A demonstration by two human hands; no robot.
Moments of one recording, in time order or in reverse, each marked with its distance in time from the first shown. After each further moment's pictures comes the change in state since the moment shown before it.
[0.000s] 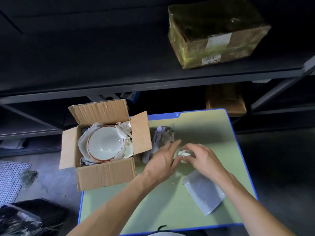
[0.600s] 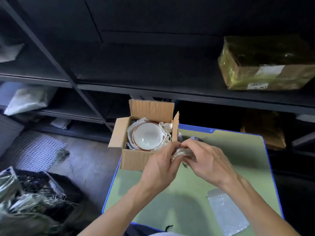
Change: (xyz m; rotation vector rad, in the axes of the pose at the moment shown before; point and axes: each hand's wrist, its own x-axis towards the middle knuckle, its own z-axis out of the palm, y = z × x) left_hand -0.104 0.007 -0.089 -0.217 0.487 -0.173; right_hand -0.026 -0.150 -0.024 -0.237 0.084 -0.521
